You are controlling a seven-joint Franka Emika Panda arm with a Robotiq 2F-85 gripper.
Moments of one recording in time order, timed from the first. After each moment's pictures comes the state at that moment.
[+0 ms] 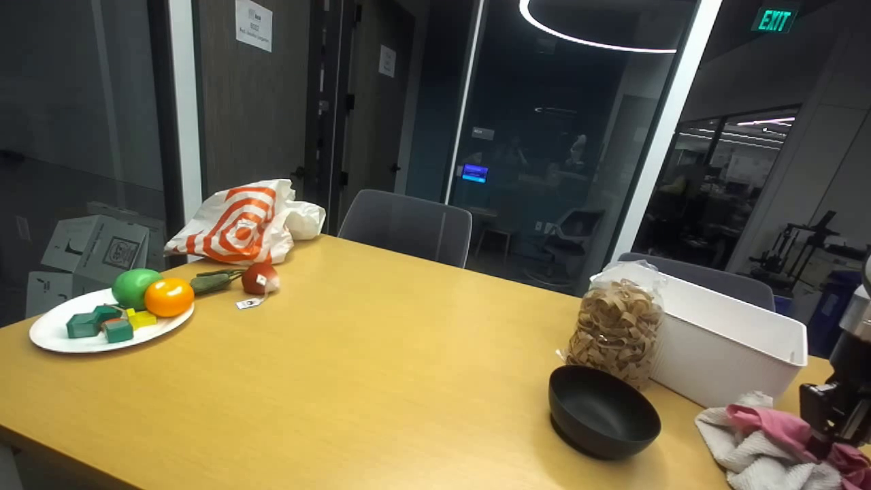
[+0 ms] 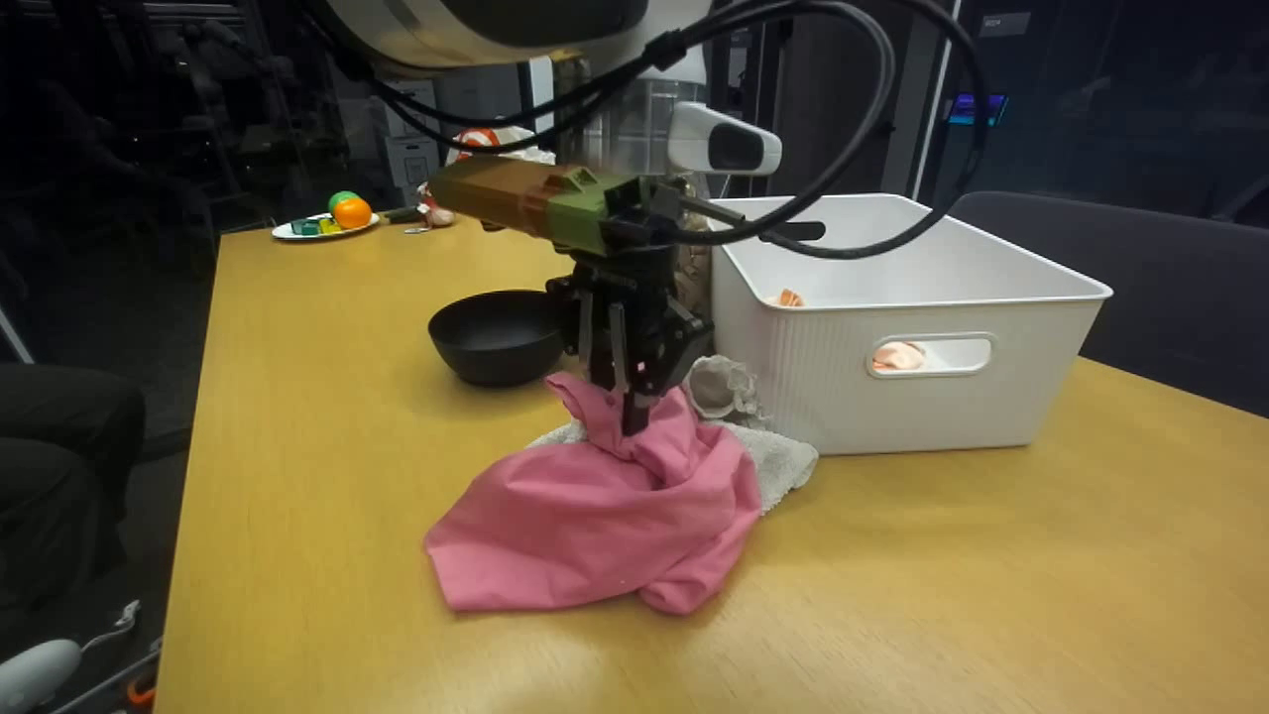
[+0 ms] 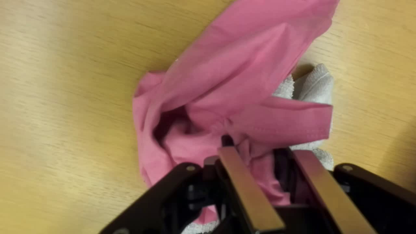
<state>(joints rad) -0.12 -0.17 -0.15 -2.46 -0.07 2.24 -0.12</state>
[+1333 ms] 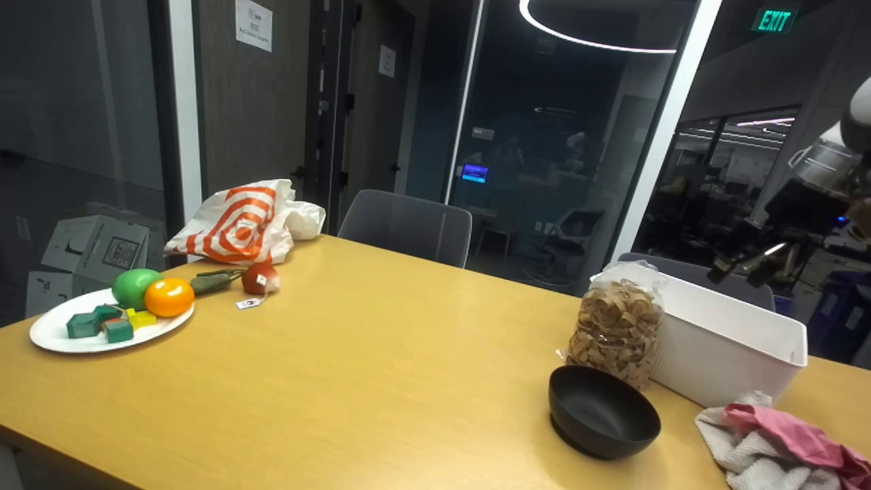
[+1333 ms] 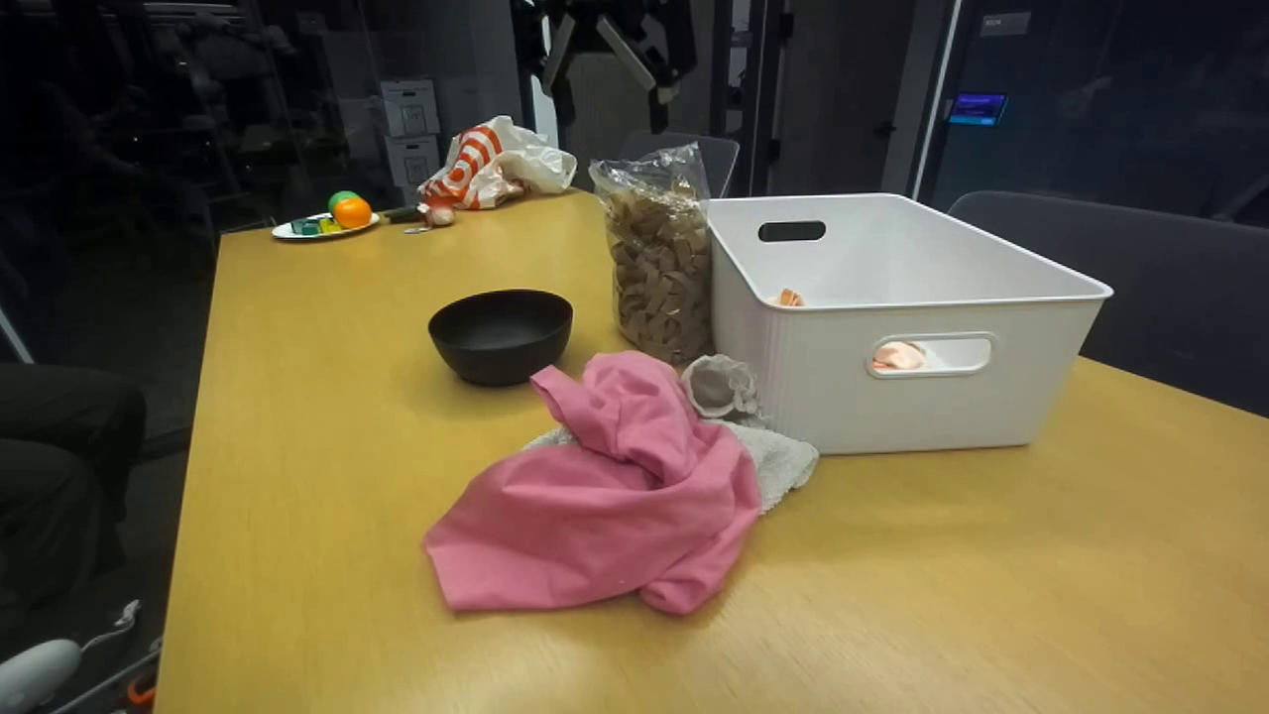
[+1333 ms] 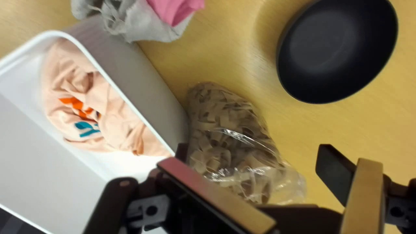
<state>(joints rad) 0.03 -0.22 -0.07 -2.15 0.08 2.22 -0.27</state>
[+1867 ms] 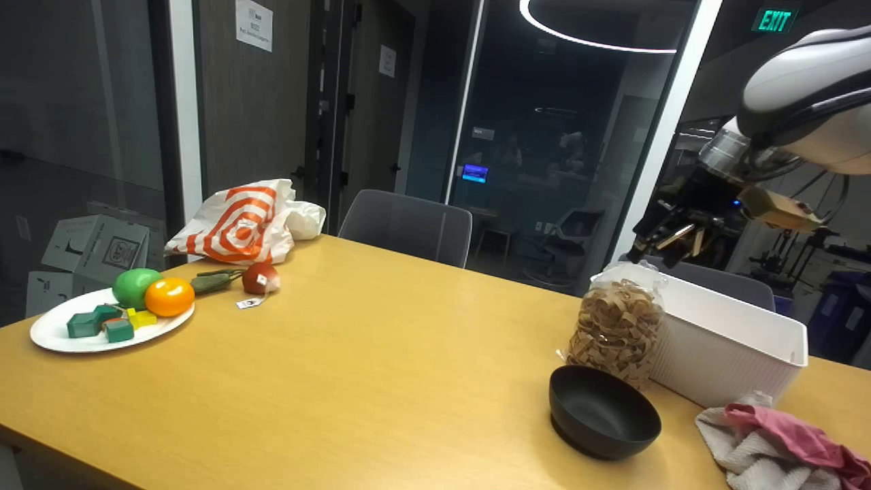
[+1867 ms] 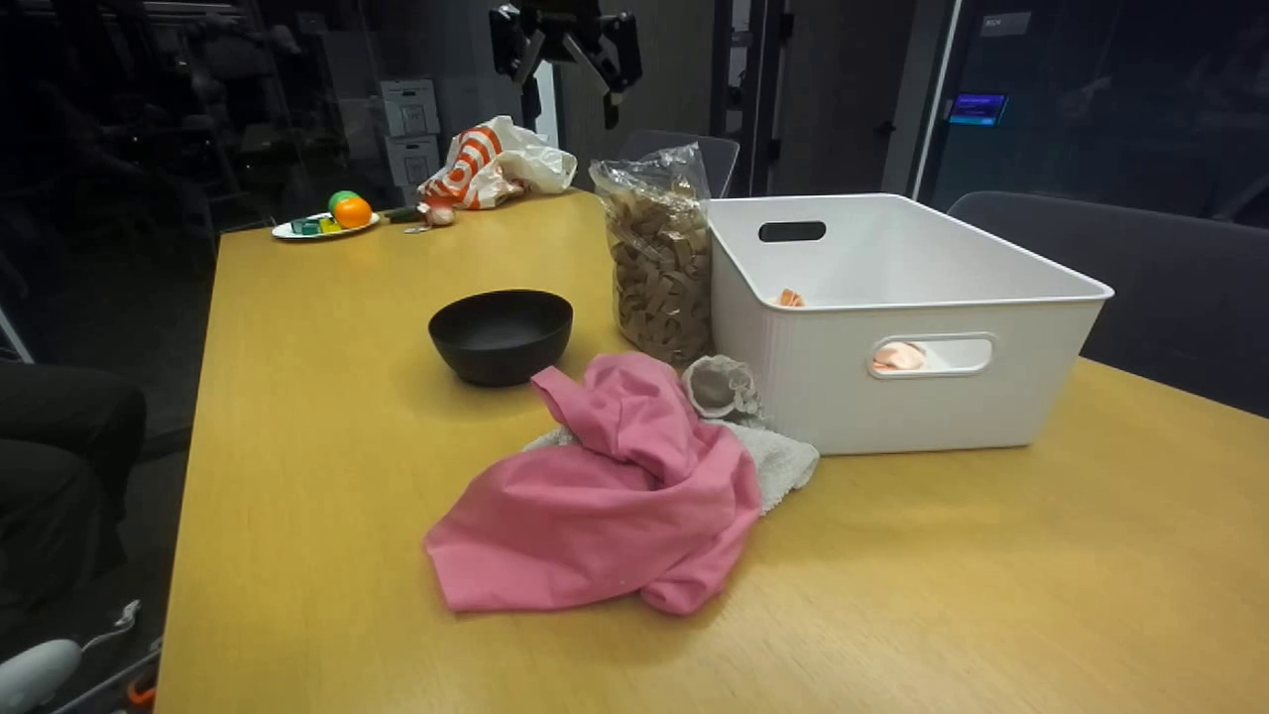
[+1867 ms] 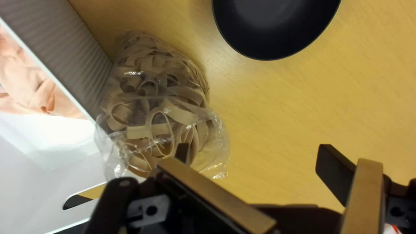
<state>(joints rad) 0.08 -0.02 0.02 -1.95 0.15 2.22 -0.24</state>
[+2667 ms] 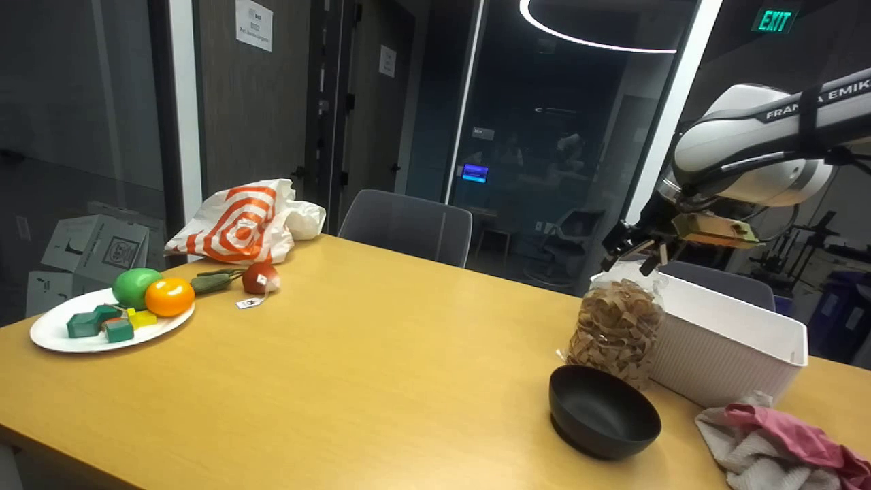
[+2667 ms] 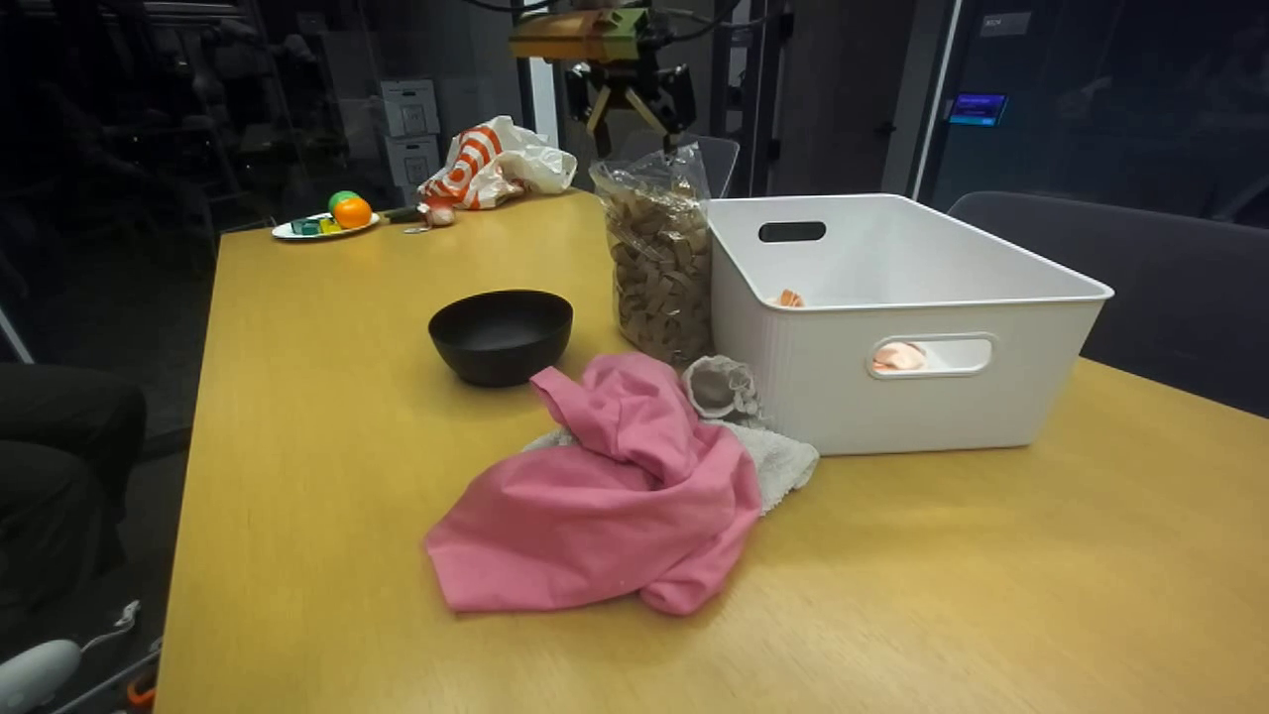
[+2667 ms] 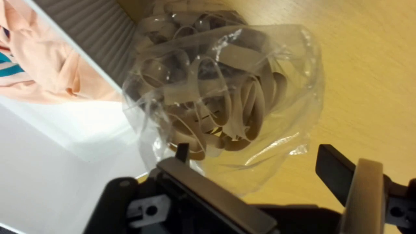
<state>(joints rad) 0.06 0.22 0.02 -1.77 0.01 2.34 -0.04</state>
